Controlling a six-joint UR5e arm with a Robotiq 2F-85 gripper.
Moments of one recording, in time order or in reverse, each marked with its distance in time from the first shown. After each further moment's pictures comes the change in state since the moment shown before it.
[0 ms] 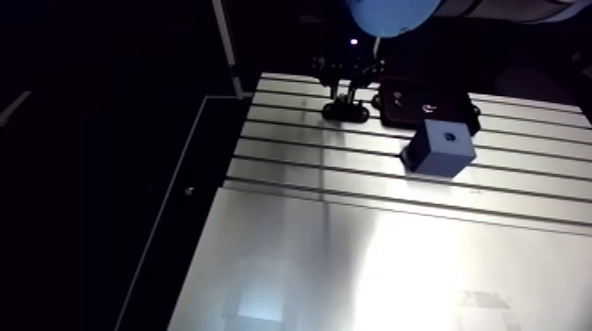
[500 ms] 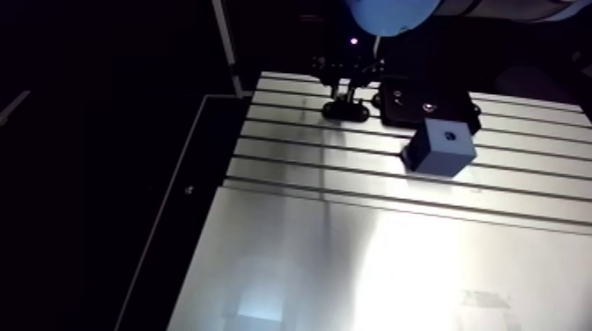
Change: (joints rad) arm 0.000 0.003 -0.002 0.000 0.000 -0.001
